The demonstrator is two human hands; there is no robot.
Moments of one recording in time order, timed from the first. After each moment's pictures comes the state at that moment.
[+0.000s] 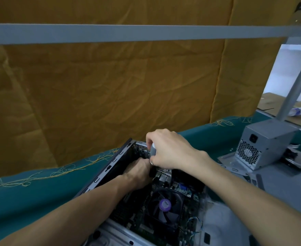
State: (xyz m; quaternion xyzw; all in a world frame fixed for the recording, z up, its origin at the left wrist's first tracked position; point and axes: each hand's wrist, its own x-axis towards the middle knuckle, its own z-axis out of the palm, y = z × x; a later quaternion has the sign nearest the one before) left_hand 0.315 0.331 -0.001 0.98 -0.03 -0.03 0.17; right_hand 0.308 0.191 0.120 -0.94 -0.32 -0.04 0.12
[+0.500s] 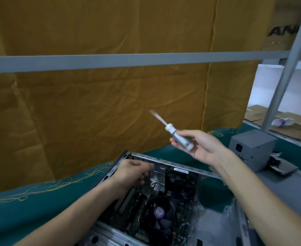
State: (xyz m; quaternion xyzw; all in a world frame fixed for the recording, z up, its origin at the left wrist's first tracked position) left_hand 0.276 0.322 0.067 0.73 0.13 -0.06 0.67; right_hand 0.334 0.103 0.140 -0.53 0.00 0.20 0.82
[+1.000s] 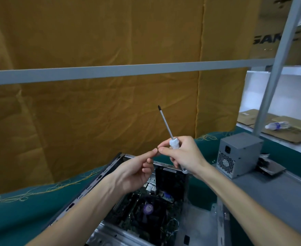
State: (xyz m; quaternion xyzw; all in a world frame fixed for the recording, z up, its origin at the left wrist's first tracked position) left_hand 0.260 0.273 0.109 0.45 0.11 -0.18 0.87; right_hand 0.296 0.101 0.121 -0.75 -0.20 -0.01 0.63
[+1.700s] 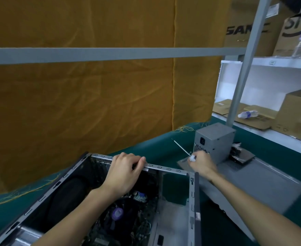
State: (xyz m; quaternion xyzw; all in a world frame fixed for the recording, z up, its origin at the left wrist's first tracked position) left_hand 0.301 0.242 0.043 0.94 -0.12 0.19 0.26; right_hand 0.399 -0.053 -0.010 -0.95 0.04 -0.07 0.32
